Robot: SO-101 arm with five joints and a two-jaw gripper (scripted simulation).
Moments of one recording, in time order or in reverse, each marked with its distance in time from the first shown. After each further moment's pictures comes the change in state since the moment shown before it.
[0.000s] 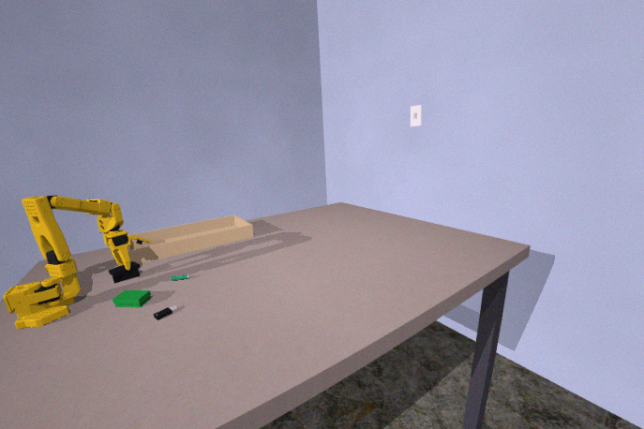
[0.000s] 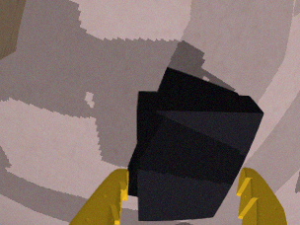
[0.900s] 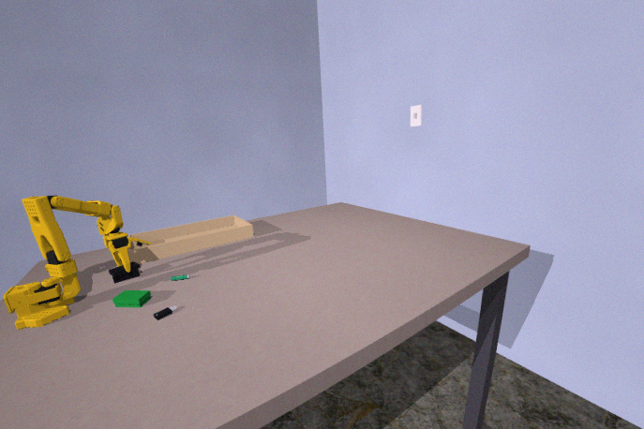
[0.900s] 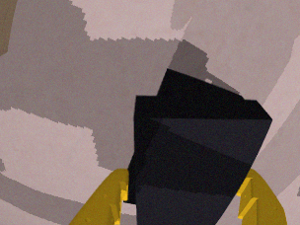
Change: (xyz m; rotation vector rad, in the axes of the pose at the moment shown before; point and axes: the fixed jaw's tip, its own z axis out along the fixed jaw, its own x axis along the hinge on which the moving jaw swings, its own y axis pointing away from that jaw) arm 0.001 0.000 0.006 0.000 0.000 0.000
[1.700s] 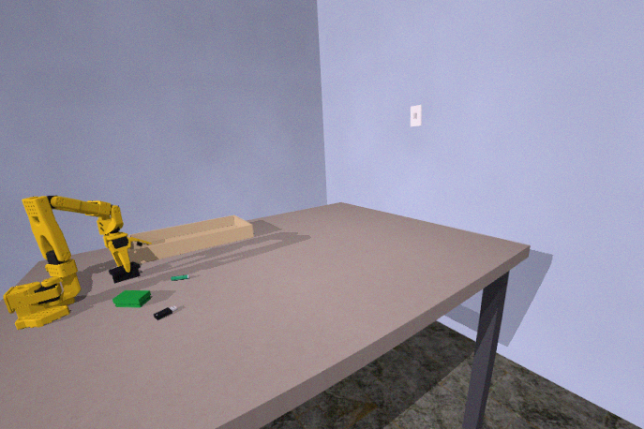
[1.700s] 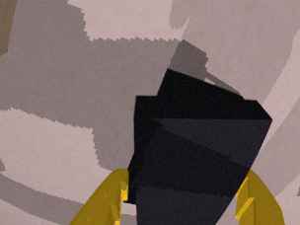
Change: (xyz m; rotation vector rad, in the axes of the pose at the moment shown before) arm 0.000 0.000 0.000 0.000 0.000 0.000
